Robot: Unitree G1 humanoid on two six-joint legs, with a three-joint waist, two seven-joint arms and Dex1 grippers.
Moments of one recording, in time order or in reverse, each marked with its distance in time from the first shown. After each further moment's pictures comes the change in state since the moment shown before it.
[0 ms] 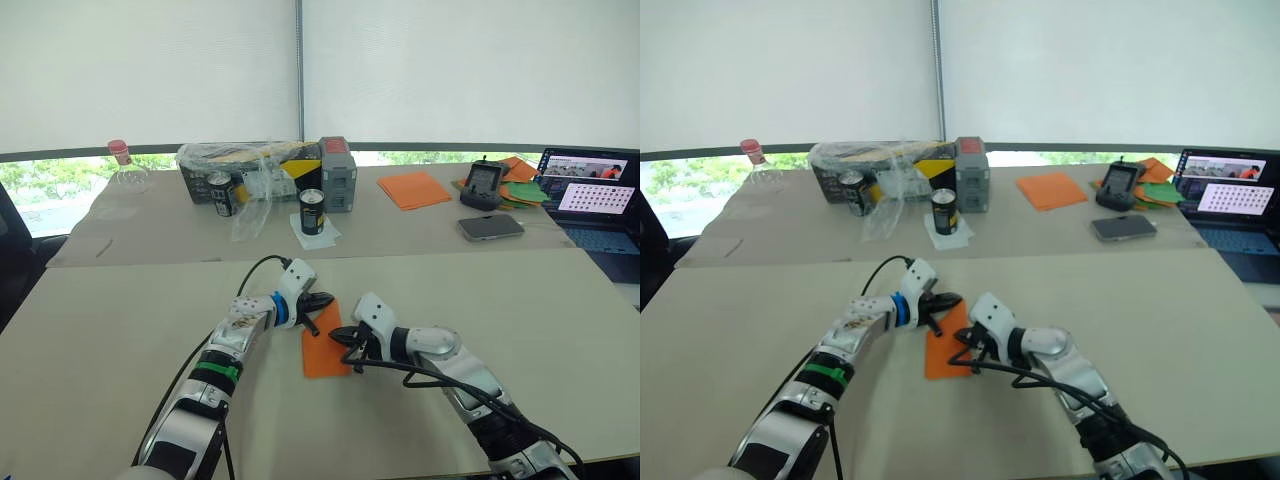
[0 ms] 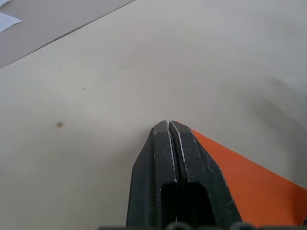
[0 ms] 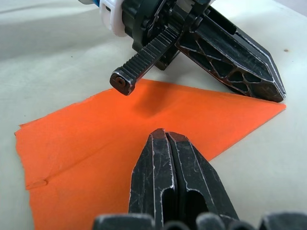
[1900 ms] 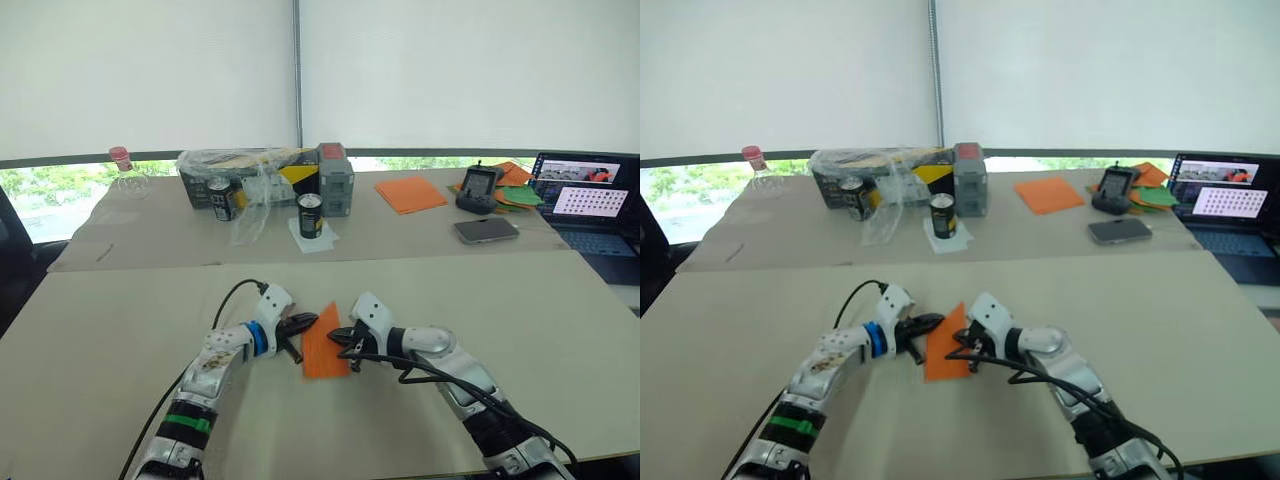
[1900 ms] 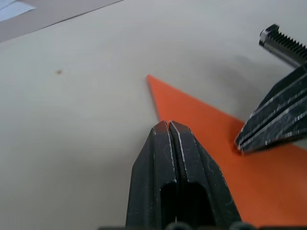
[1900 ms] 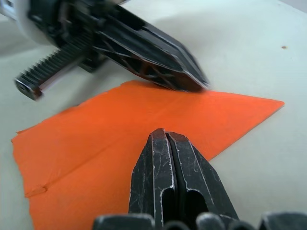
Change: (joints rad) left arm 0.250 0.050 0.015 -0.295 -0.033 0.001 -0.011; right arm -0.015 0.029 0.012 0.038 0.005 0.018 -0.003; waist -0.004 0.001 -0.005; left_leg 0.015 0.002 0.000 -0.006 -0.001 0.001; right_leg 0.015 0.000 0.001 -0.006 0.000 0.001
